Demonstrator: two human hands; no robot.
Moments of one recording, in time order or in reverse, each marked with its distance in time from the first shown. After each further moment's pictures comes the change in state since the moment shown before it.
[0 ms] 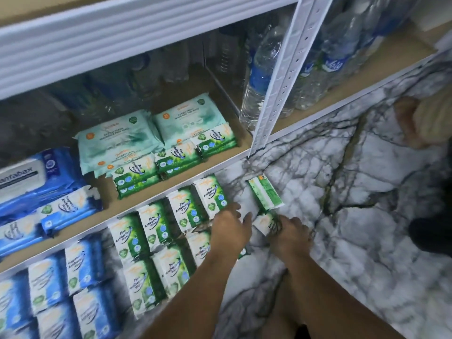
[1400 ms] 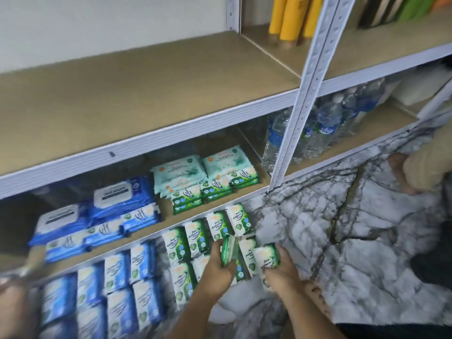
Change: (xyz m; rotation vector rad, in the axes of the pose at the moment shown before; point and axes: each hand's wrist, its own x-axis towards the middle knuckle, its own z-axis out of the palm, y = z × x) left_hand -0.136 -0.051 -0.108 -0.491 -0.153 -0.133; right_hand -0.142 -0.035 -0.021 0.622 -0.132 -0.073
